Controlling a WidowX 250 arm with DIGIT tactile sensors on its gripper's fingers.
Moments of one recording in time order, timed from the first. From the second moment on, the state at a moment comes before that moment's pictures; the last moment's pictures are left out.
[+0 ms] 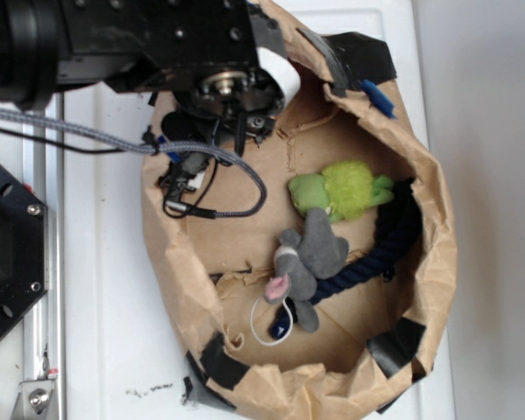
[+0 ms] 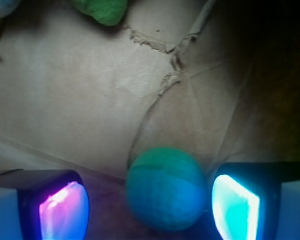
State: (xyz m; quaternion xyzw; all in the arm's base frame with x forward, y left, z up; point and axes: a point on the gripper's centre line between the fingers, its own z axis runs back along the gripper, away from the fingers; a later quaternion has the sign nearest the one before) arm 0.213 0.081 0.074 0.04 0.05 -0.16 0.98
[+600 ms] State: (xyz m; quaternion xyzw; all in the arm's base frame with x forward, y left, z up) arm 0.235 0.051 0.094 0.02 0.02 -0.16 0.99
